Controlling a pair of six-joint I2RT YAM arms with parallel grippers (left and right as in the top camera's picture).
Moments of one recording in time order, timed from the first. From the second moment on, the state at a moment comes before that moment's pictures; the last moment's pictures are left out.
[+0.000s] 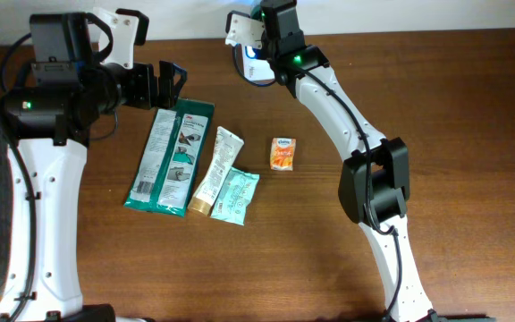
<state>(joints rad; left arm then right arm) -0.01 1.60 1.84 -0.98 0.39 0.09 0.39 2.51 2.36 -0.31 0.14 -1.12</state>
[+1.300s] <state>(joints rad) -0.01 1.60 1.84 -0.98 0.39 0.09 -0.12 2.22 2.17 -1.43 -0.19 -0.16</state>
